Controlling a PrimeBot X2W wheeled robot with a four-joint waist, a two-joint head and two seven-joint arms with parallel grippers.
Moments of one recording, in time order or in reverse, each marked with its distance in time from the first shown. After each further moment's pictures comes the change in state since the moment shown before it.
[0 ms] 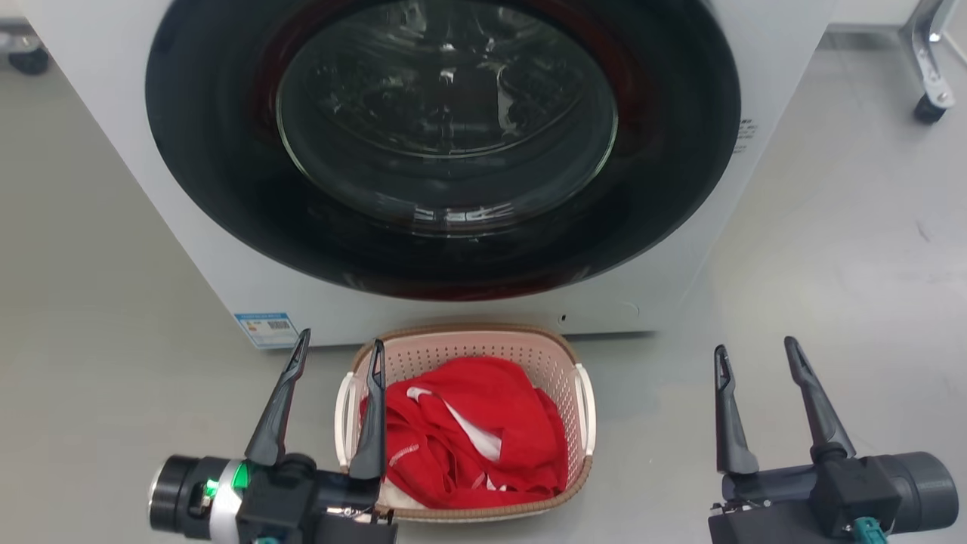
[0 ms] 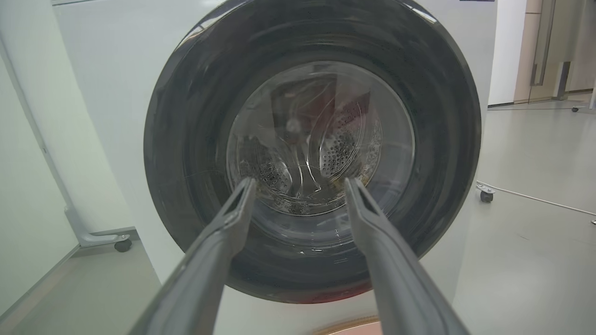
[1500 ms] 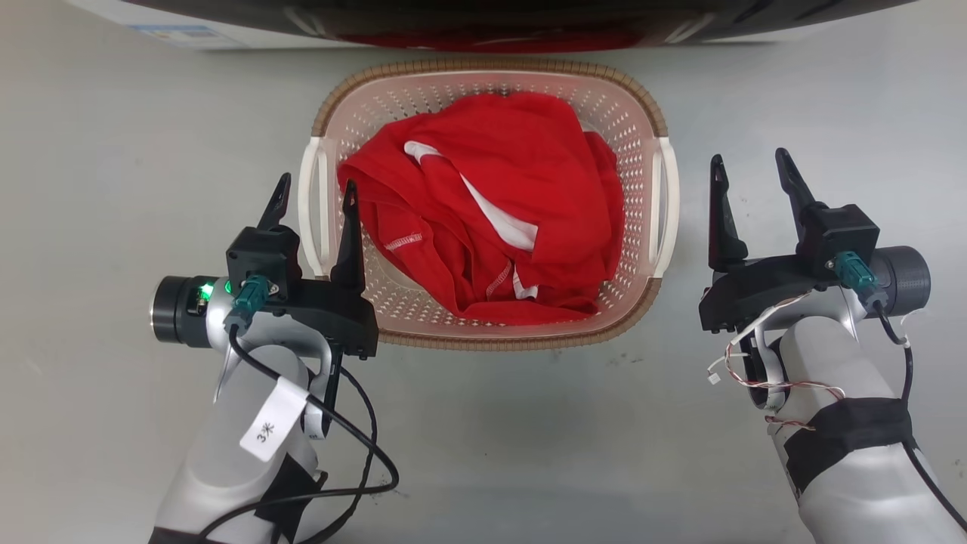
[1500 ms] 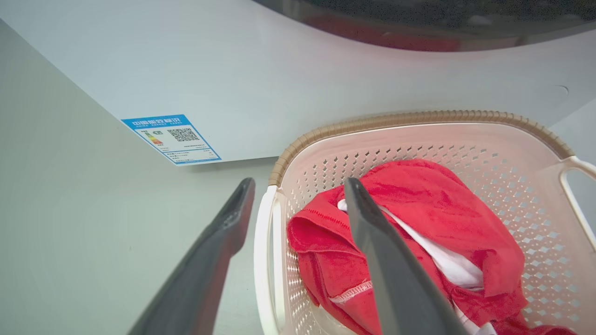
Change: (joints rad) left arm -0.624 -0.026 -0.006 0.715 -0.223 -0.018 0.006; right arm -0.672 -0.024 -0.007 0.671 0.115 0.056 0.000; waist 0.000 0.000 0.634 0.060
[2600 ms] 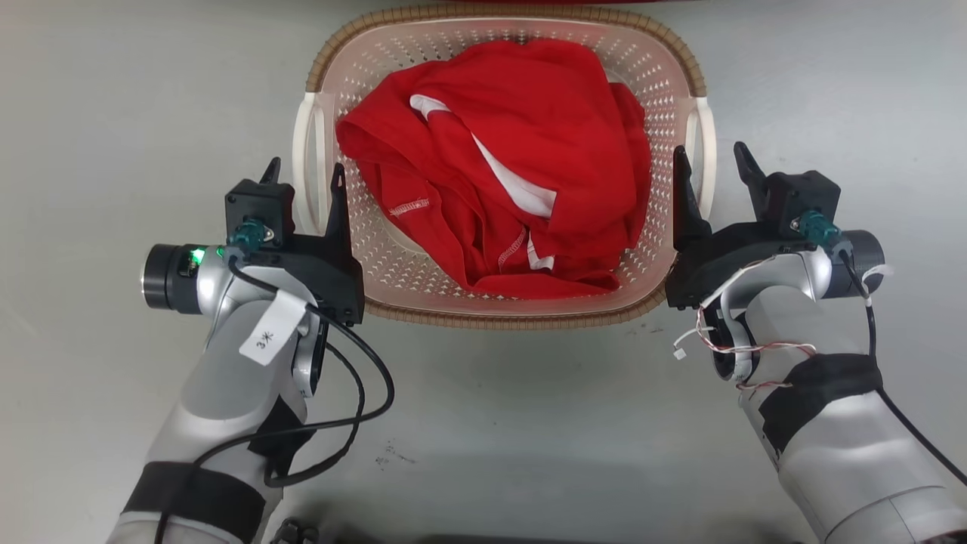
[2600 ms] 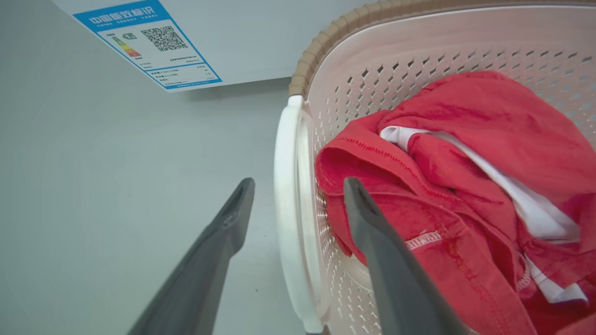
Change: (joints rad) left arm -0.198 -0.004 -0.047 0.326 -0.056 -0.018 0.004; right arm -0.164 0.000 0.216 0.236 0.266 -0.045 0.000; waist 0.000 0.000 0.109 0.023
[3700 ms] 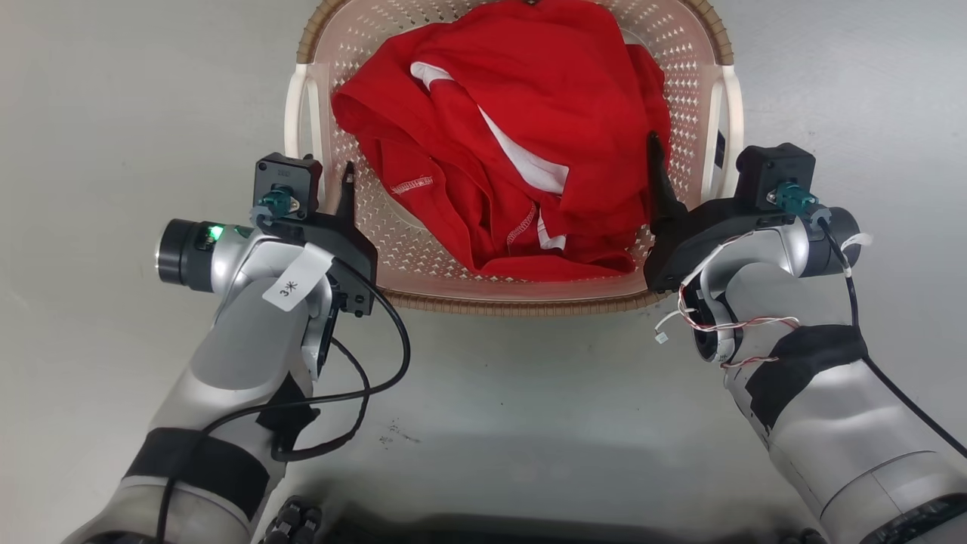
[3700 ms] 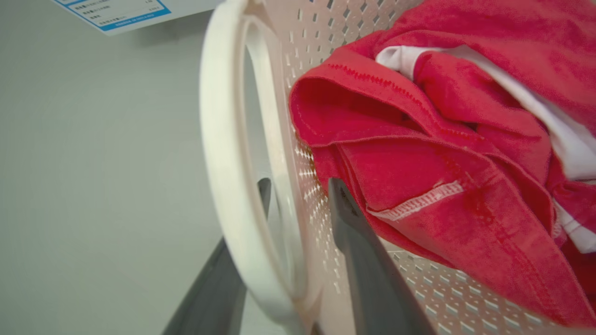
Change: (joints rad) left arm -0.108 -0.002 -0.151 0.125 -0.090 -0.026 0.077; right arm -0.107 -0.003 0.193 0.089 0.185 -0.010 0.001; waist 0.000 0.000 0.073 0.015
